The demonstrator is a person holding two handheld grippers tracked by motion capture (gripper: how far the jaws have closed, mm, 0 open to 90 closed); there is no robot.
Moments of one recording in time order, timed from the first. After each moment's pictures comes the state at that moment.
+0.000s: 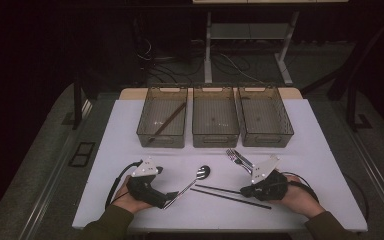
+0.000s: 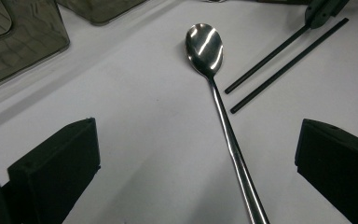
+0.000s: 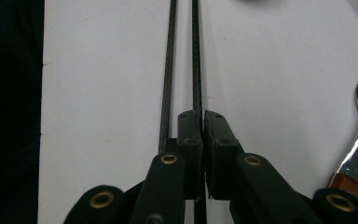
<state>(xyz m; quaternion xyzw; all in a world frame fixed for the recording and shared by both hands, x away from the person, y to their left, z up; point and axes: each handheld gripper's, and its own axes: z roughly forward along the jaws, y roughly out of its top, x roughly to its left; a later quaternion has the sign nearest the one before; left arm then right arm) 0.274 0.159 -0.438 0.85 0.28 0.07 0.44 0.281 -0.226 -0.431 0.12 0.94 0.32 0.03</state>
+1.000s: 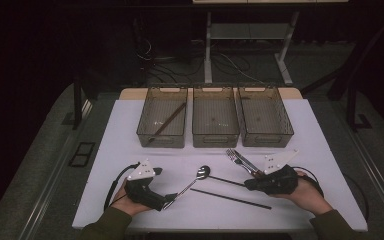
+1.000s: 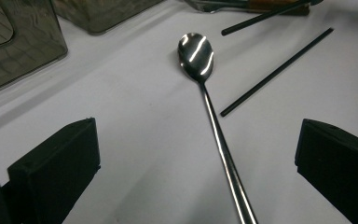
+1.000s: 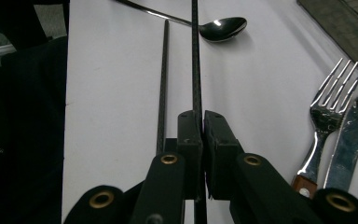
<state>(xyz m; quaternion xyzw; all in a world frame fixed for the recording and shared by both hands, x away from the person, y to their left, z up) 0.265 0.164 -0.436 0.83 0.28 0.07 0.47 0.284 -0.247 -0.410 0.15 0.90 0.40 0.01</state>
